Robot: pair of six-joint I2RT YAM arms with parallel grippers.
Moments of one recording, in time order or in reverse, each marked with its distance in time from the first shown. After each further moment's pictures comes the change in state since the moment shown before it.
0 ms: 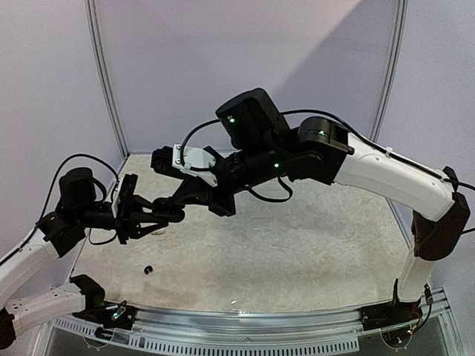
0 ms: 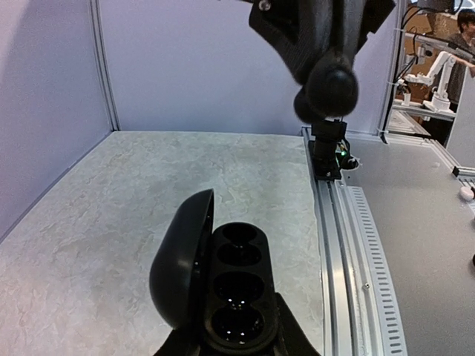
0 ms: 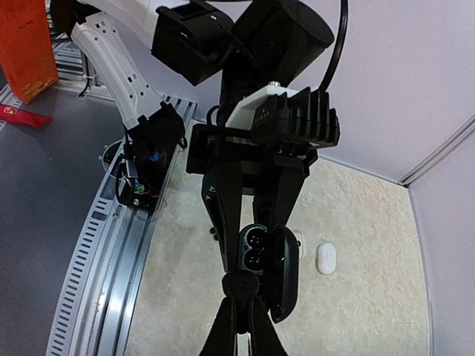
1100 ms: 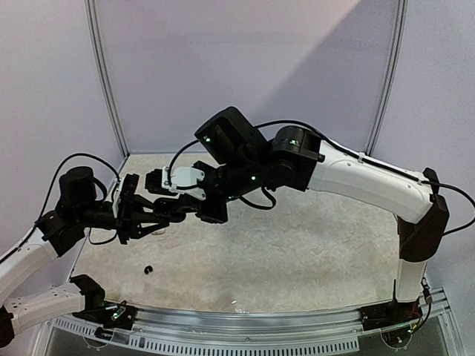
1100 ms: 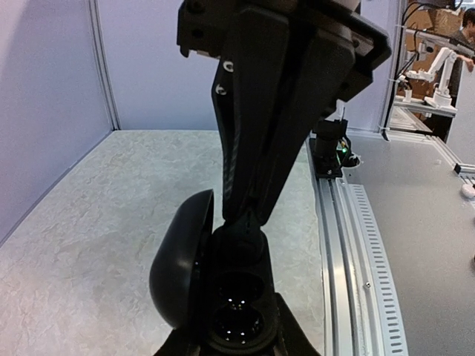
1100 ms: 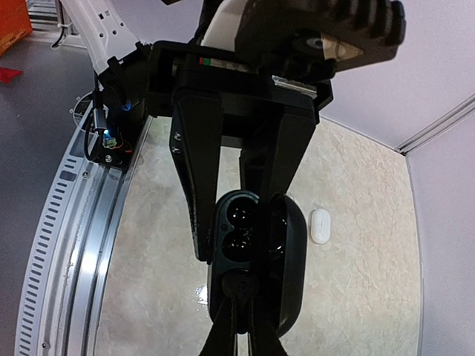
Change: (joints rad) left arm -0.029 0.001 0.019 -0.026 -0.035 0.011; right arm 0.006 0.122 0.078 -0.088 0.125 -0.066
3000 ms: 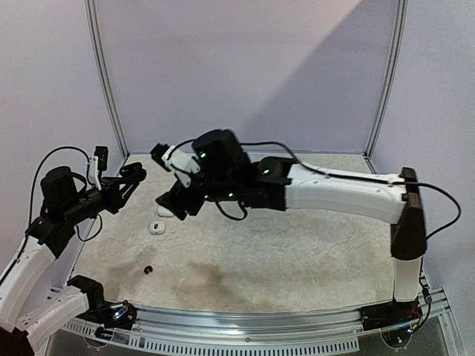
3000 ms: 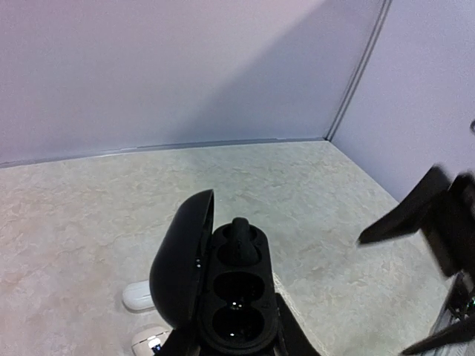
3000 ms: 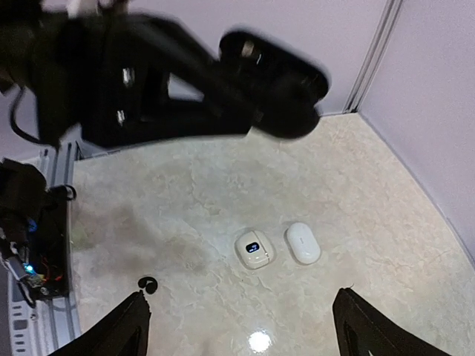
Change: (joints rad) left arm 0.313 -0.090 -0.019 0.002 -0.483 -0.453; right arm -0.035 0.066 -0.207 0.532 0.183 0.433
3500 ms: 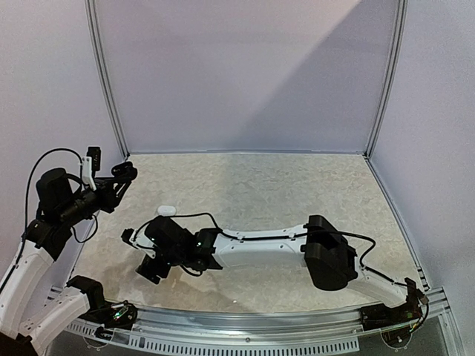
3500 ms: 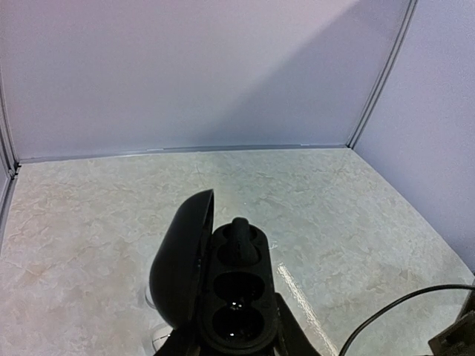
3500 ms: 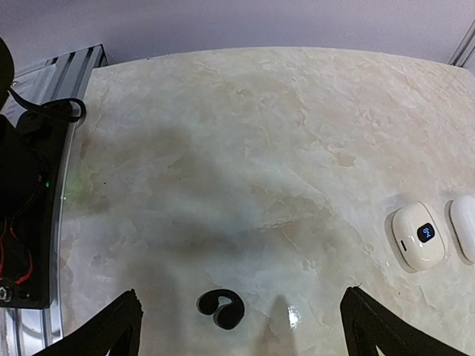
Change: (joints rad) left arm 0.044 -0.034 0.004 -0.048 -0.067 0.012; right arm 0.113 0.563 0.332 0.045 -0.026 0.039
